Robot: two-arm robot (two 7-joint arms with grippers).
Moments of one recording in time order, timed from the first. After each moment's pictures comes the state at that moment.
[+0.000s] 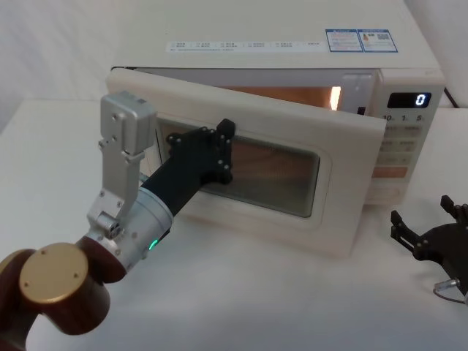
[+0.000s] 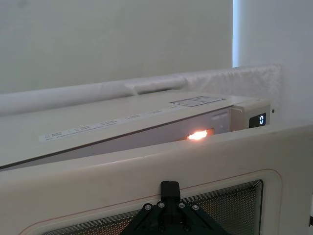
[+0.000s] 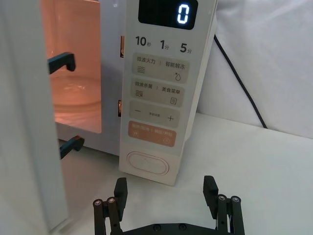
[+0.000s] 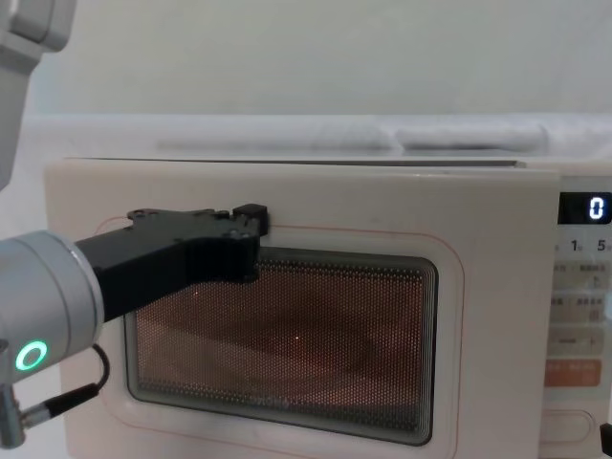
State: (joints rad) left arm -0.09 0.30 0.27 -1.82 -0.26 0.09 -0.26; right arm -0.13 0.23 -0.08 -1.69 0.08 0.00 0.18
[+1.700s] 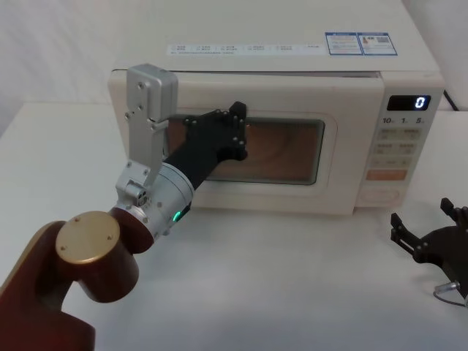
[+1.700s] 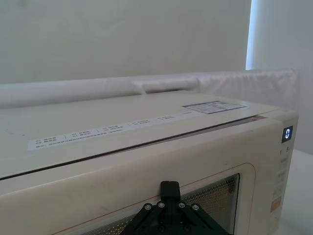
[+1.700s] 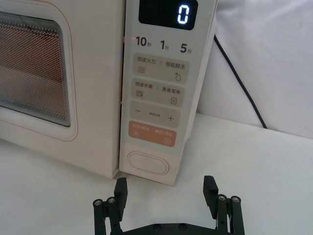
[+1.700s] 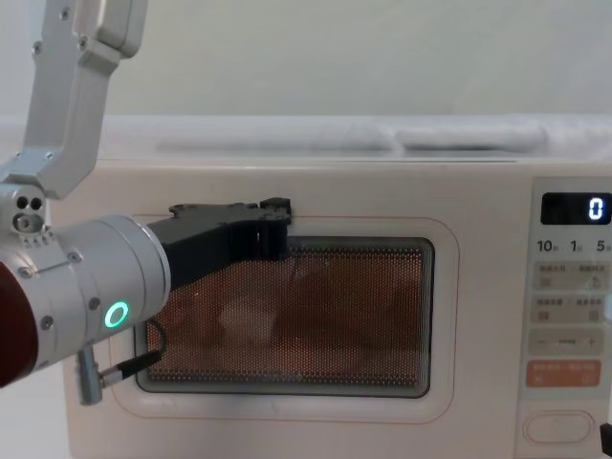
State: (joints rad) left arm -0.22 0.21 0.30 -1.68 -0.27 0.14 -0.22; right arm -0.13 0.23 -0.08 -1.69 0.08 0.00 0.18
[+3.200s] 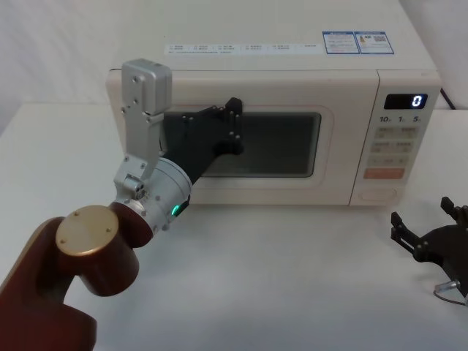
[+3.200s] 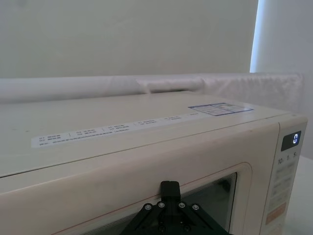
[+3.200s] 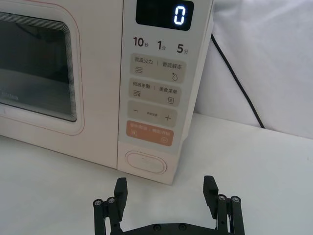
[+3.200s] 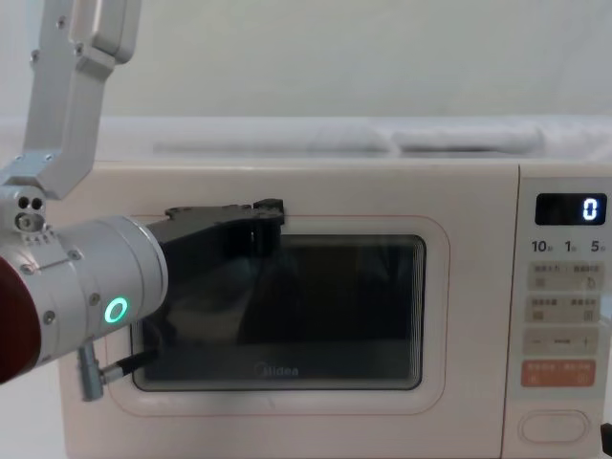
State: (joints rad) left arm -0.24 0.19 0.28 -1.65 -0.28 0.14 -0.22; right arm -0.13 0.23 -0.08 -1.69 0.08 0.00 0.18
